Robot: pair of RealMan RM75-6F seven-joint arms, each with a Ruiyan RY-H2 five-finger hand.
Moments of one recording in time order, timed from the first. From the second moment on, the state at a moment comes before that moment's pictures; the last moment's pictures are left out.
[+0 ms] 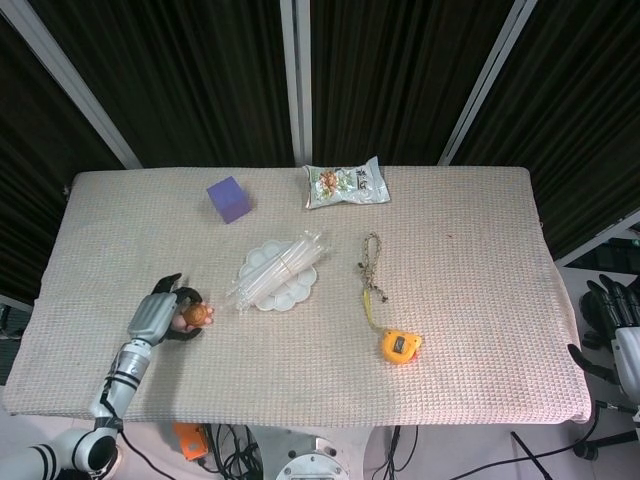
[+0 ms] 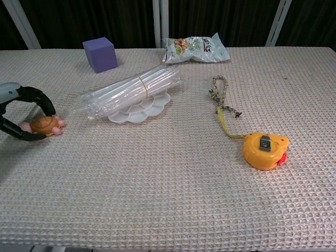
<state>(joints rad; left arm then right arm) -0.44 -1.53 -0.11 -1.36 1.26 1.03 -0.08 0.04 -1.02 0.06 -1.55 -1.53 1.52 0.18</state>
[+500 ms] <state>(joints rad) -0.42 -1.59 -0.13 -1.30 1.25 1.10 -0.05 0.04 -1.02 0.06 -1.54 -1.53 1.52 0.19</state>
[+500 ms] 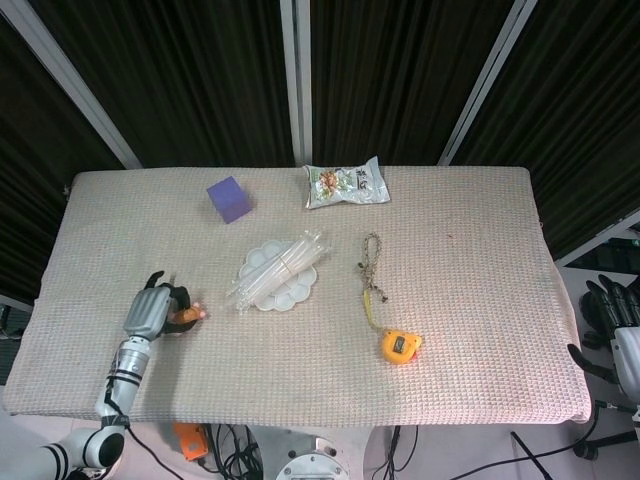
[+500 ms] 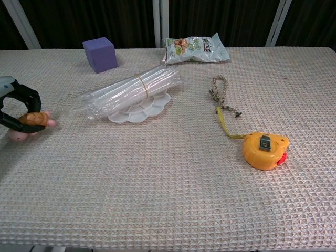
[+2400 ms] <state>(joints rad) -0.43 -1.50 -0.09 -1.34 1.31 1.05 -0.13 0.04 -1.02 0.05 -1.55 -1.53 1.51 0.18</state>
